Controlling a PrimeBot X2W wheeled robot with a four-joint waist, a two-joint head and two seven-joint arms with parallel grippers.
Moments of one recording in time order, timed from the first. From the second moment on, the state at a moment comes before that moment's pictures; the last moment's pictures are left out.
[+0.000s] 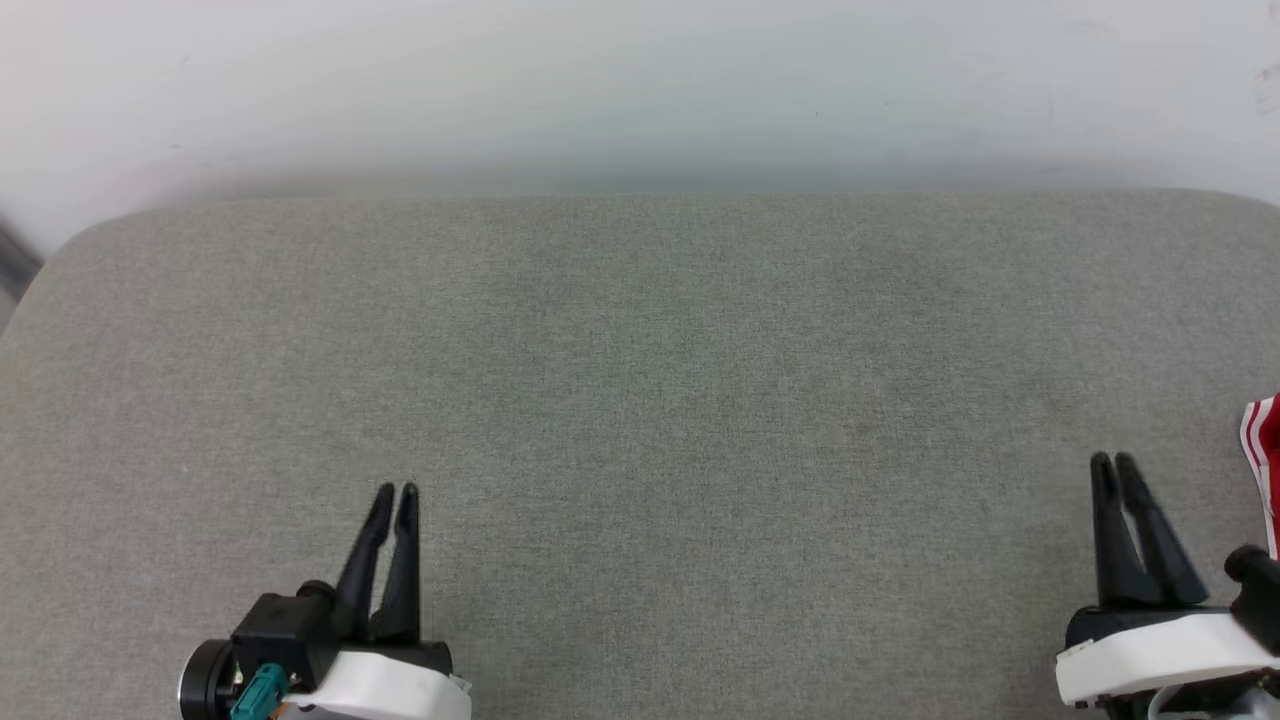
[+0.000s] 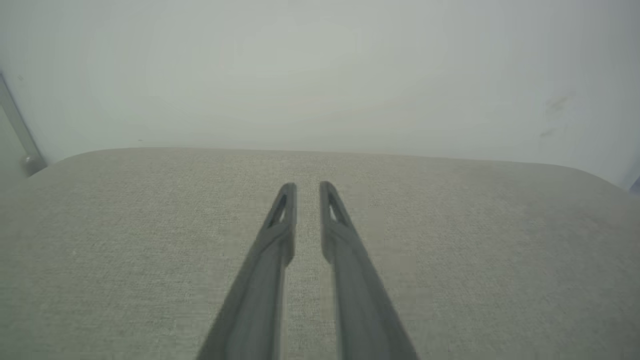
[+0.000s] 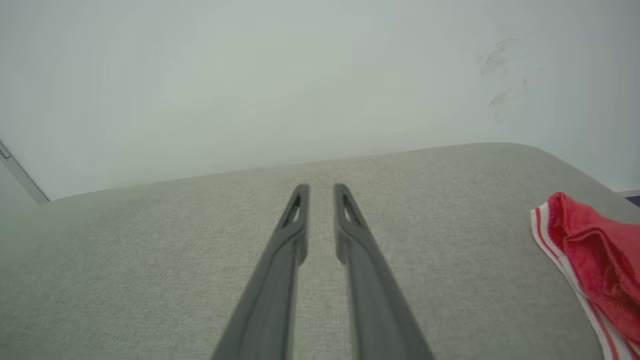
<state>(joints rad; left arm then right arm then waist) 0.02 0.05 -0.03 0.07 -0.15 -0.10 -0.26 0.00 -0.12 -0.06 0.09 0.27 0.13 -0.23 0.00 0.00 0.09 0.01</state>
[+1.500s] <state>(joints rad) -0.02 0.07 0.00 0.16 -0.89 -0.11 -0.10 -0.04 -0.09 -0.08 0.17 0.93 0.13 -0.07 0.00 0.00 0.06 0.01</state>
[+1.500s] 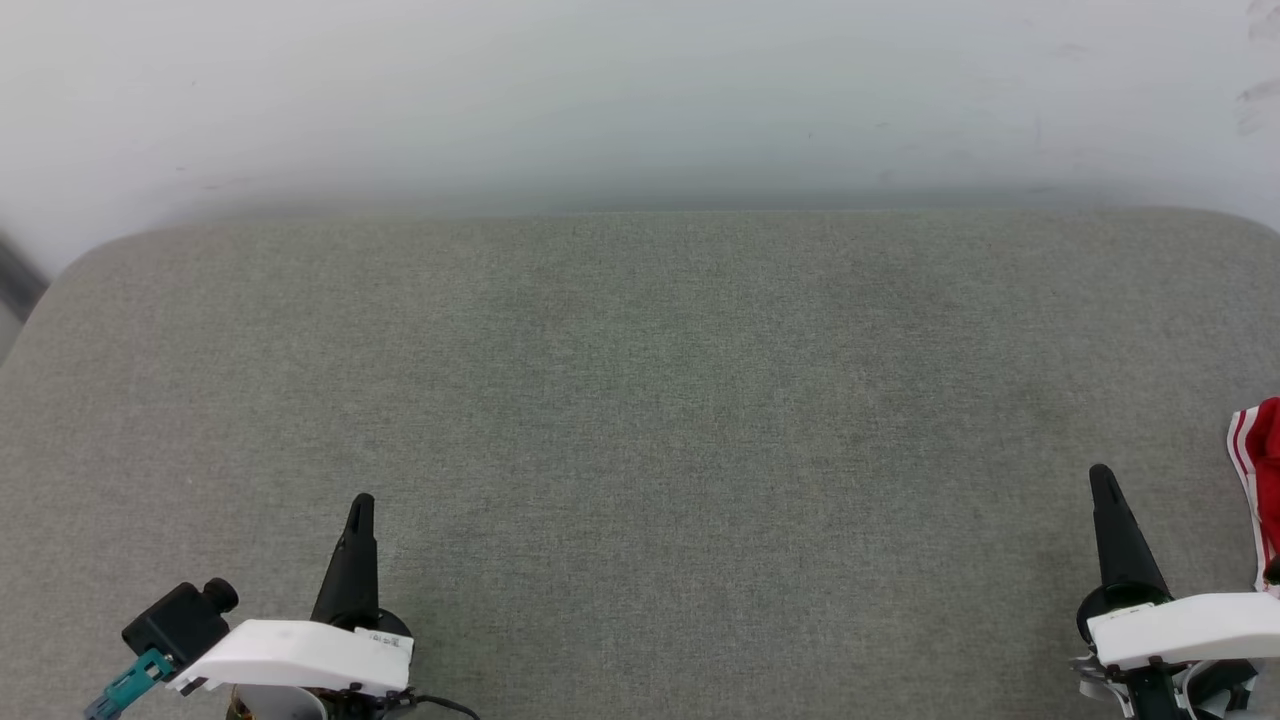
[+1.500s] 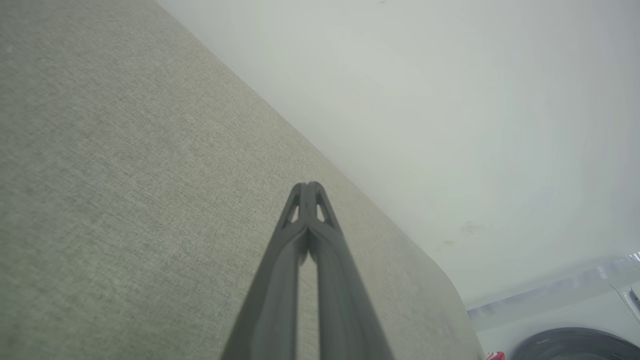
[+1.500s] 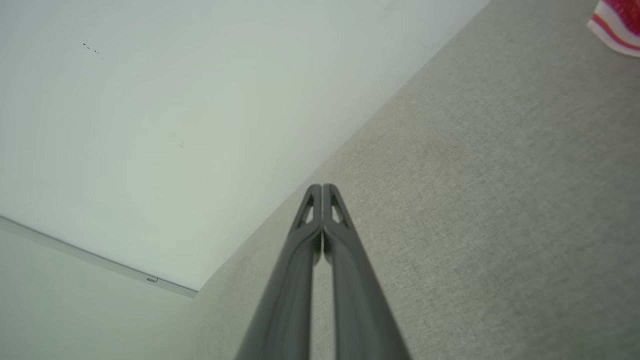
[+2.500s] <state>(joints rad) -0.05 0.07 0.04 0.20 -1.23 -0.12 -0.02 -0.06 -0.08 -0.09 0.20 1.23 0.13 0.01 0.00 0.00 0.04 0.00</state>
